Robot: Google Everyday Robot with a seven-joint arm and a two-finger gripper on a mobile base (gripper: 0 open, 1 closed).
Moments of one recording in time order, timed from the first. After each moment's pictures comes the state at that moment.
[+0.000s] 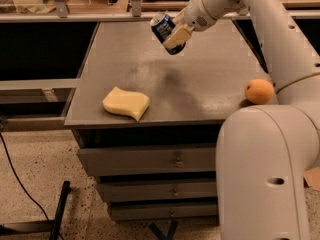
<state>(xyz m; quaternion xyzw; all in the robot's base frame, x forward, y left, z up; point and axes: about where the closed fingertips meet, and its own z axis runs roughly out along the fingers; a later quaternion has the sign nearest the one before) 0.774 -0.051 0.906 -0.61 0.68 0.15 0.37</state>
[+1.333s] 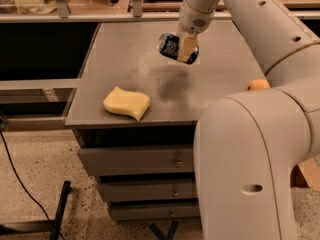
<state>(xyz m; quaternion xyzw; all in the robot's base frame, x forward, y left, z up) 0.738 -0.081 0.881 -0.73 0.66 0.00 0.17</state>
